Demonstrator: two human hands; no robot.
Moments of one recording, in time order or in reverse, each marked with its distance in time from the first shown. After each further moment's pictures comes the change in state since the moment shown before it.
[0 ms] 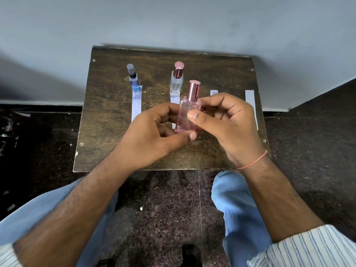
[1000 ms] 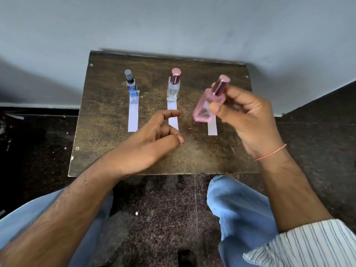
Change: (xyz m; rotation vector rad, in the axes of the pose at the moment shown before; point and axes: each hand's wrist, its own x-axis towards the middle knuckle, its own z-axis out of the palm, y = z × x) left_hand -0.004 0.005 -0.008 -0.074 -0.207 -0.161; right_hand 0.021 -0.007 -0.043 -0.030 -0.005 -0.038
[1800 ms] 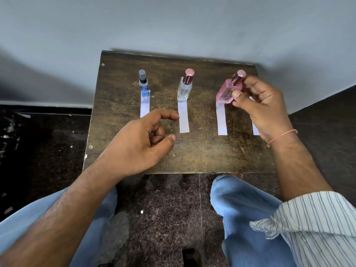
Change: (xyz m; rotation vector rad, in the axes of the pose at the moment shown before) left_hand -0.016 -0.015 -0.030 0.488 0.257 0.287; right_hand 0.033 0.019 -0.022 -0.243 0.068 0.042
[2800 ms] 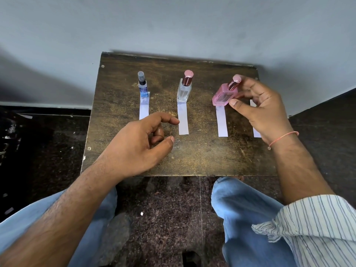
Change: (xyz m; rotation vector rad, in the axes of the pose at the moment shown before) left_hand 0.002 -0.003 0.001 0.045 0.002 0.005; right_hand 0.003 0.007 -0.004 -0.104 -0.042 -0.011
